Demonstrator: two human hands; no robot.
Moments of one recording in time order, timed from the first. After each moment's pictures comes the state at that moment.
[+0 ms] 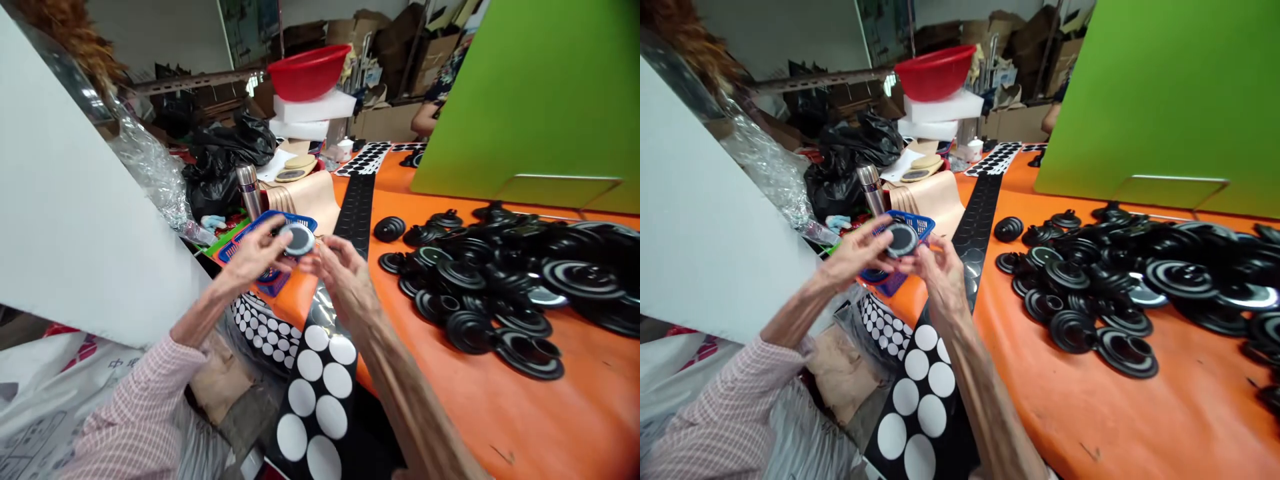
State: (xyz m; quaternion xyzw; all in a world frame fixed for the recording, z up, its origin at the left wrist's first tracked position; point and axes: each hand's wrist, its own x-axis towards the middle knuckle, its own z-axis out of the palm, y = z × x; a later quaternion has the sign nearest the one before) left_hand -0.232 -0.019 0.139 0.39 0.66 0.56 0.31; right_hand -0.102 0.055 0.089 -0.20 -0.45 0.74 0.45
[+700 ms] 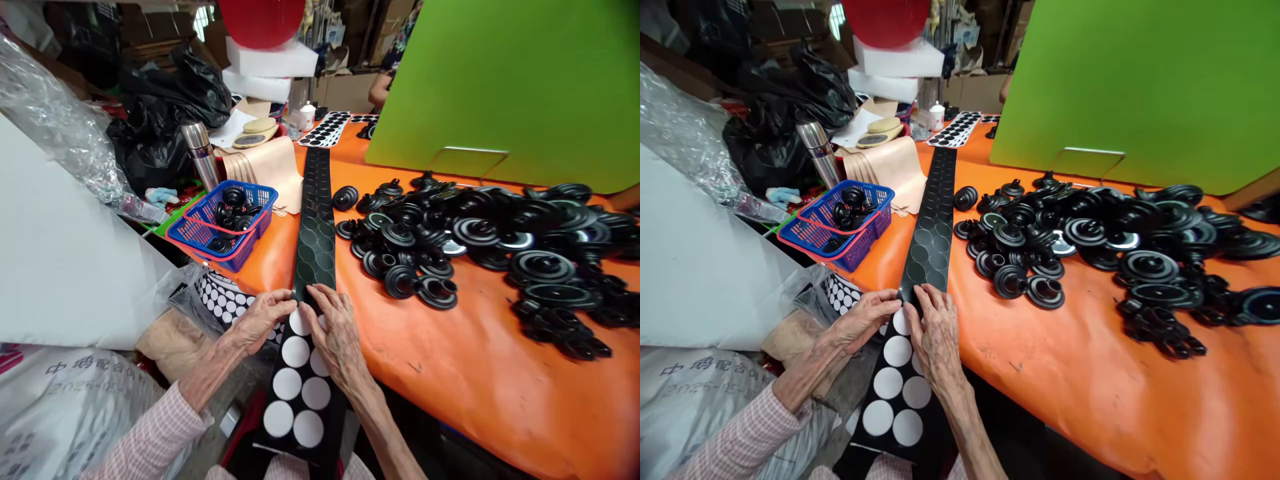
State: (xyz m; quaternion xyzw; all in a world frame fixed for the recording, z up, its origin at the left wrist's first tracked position) left_hand -0.153 -0.047 0.018 0.24 0.52 0.54 0.62; right_hand -0.012 0.005 -0.012 -0.39 -0.80 0.27 0.37
